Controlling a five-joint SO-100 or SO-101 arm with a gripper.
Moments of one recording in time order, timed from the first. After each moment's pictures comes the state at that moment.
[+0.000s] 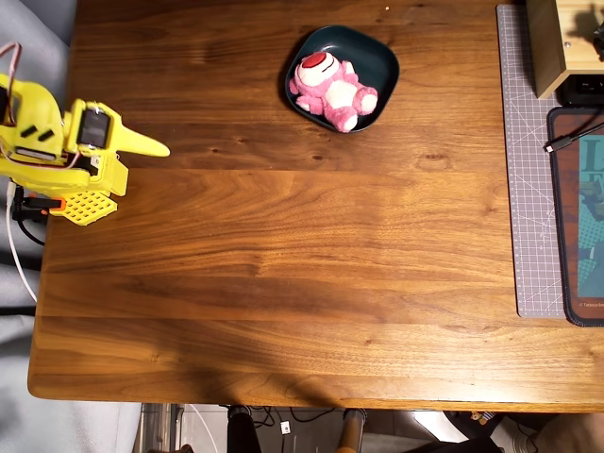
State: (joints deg) arm -4.0 179.2 145.3 75.5 7.1
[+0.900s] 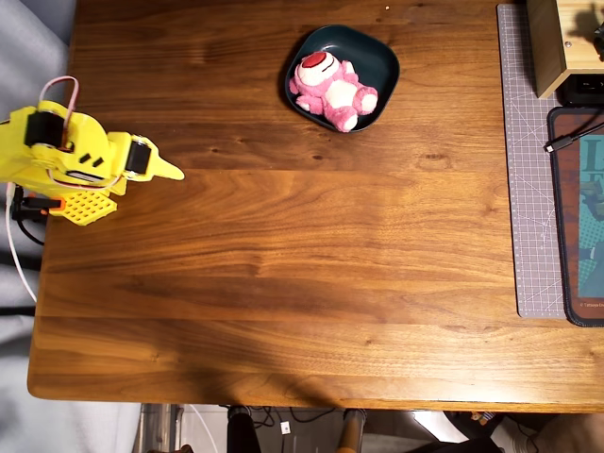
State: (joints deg) arm -3.0 192.1 174.1 73.4 7.0
